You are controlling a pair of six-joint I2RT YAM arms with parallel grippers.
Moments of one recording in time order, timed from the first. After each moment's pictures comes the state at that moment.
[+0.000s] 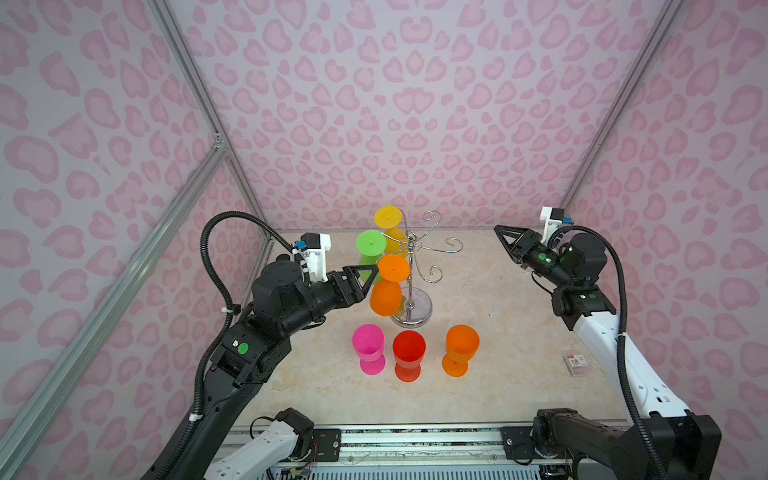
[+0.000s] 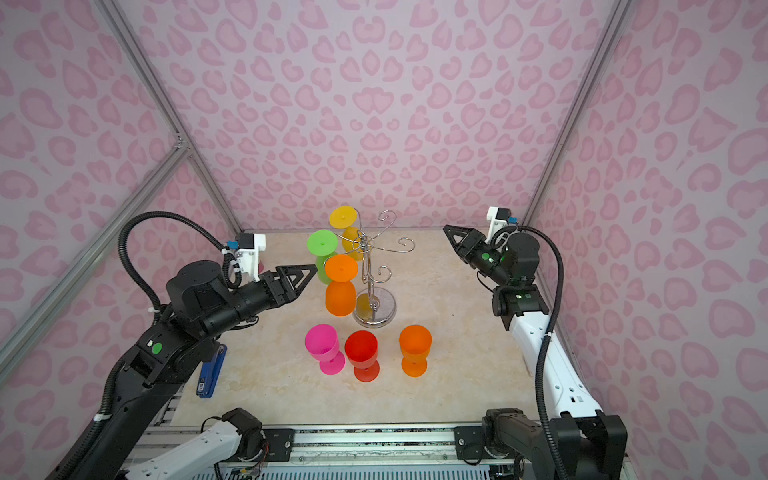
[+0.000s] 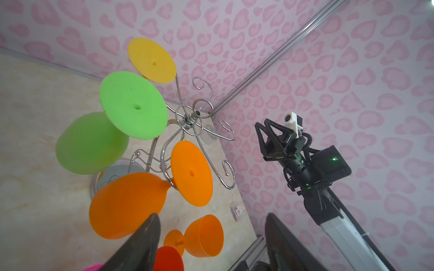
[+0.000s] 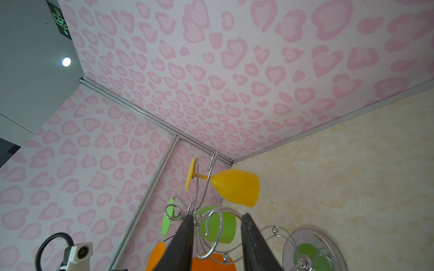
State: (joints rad) left arm -0.51 0.91 1.23 -0.55 0.30 -0.79; right arm 0.04 1.17 1.02 0.15 -0.63 1.01
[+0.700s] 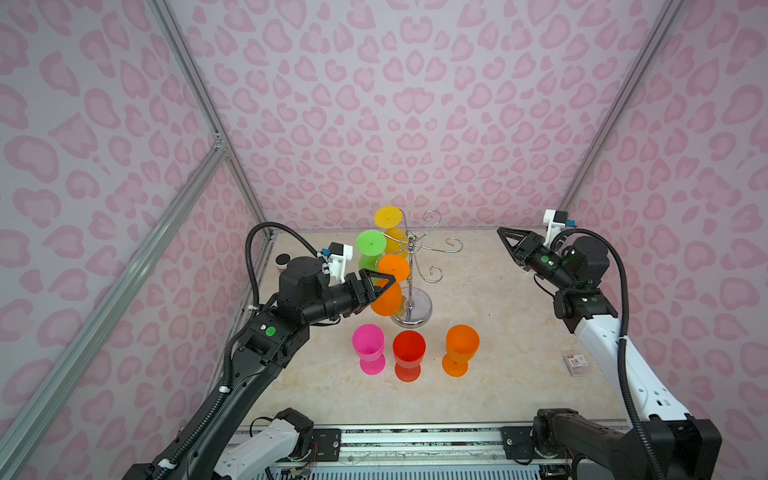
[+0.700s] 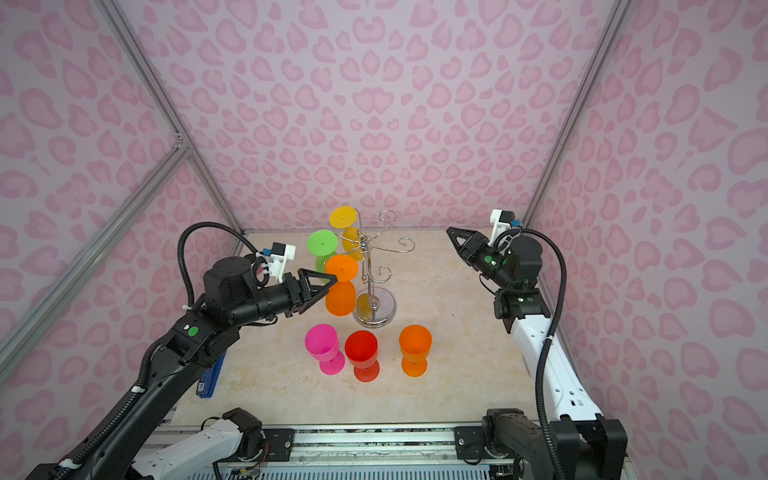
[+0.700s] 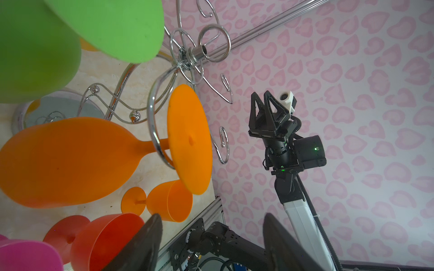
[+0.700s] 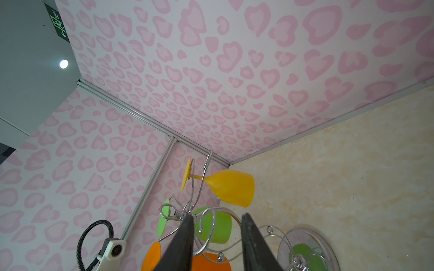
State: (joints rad) left arm -0.49 0.98 1.13 -0.47 0.52 -1.00; right arm 0.02 1.16 0.99 0.17 -0.63 1.00
